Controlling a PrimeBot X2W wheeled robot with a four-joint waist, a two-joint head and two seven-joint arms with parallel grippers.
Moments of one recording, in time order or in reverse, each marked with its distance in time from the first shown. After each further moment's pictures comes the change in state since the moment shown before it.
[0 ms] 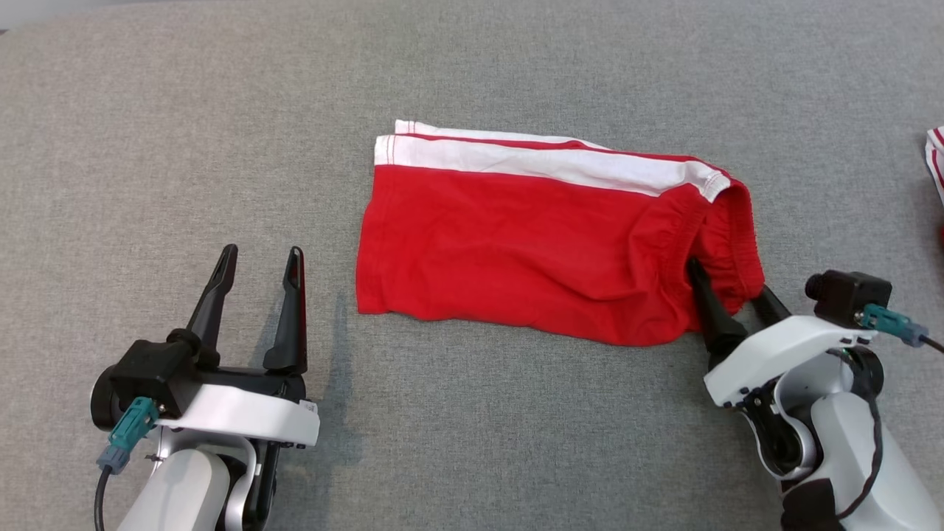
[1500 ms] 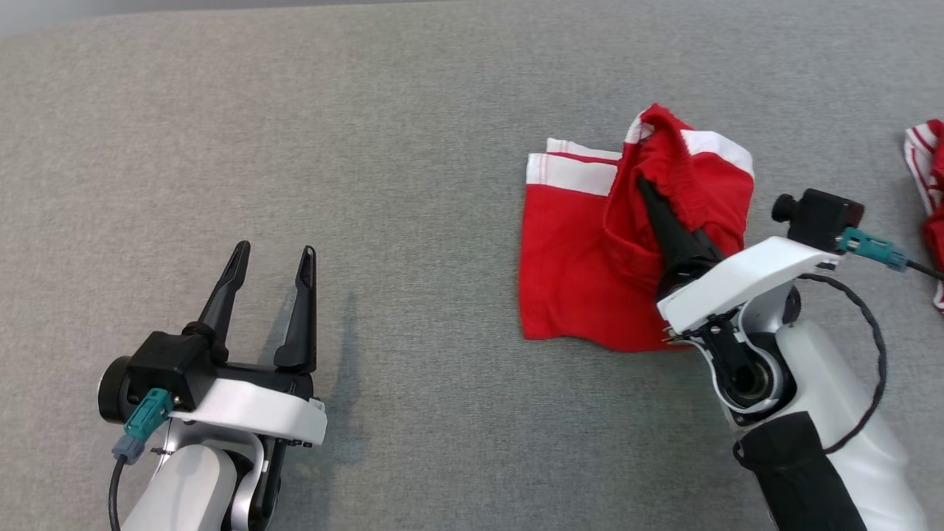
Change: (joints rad) left arm -0.020 0.006 -0.022 0.007 0.023 -0.004 0.026; right arm -0.169 0.007 0.168 -0.060 0.424 0.000 0.021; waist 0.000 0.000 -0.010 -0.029
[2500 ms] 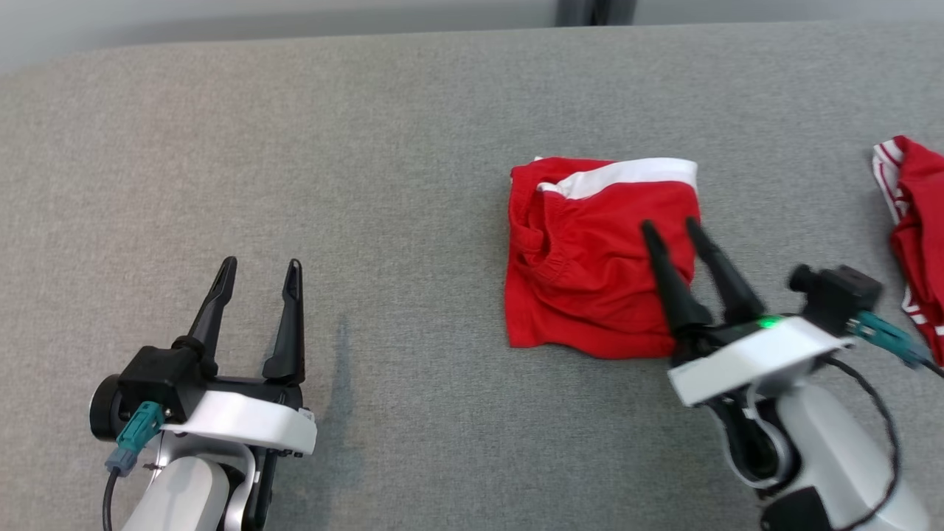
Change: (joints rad) left arm 0.022 -0.008 0.020 0.030 -0.001 0.005 -0.022; right arm 0.127 -0.078 0.121 -0.074 -0.145 0.000 -0.244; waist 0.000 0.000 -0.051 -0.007
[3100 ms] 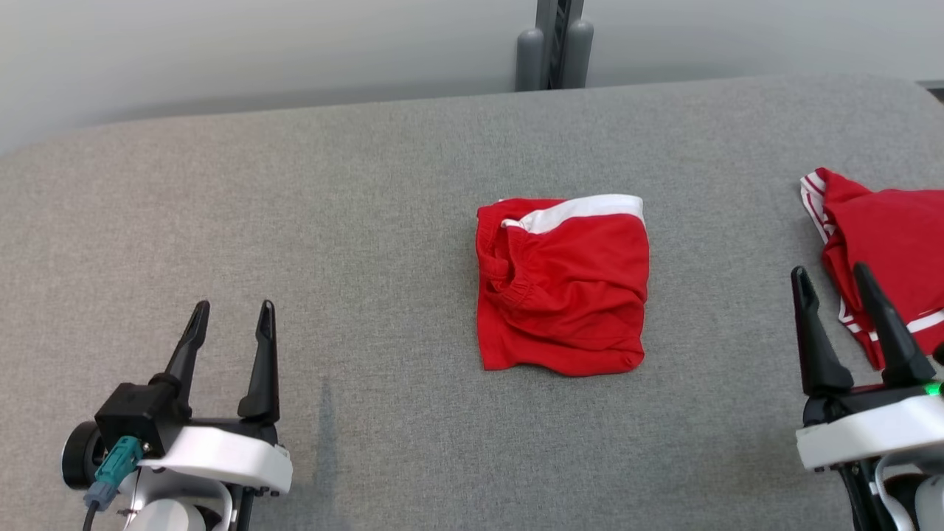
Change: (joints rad) left arm 0.100 0.050 0.025 -0.063 -0.016 0.048 0.044; right arm 0.320 -0.014 -0.407 -0.345 -0.388 0.000 0.126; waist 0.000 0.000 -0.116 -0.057
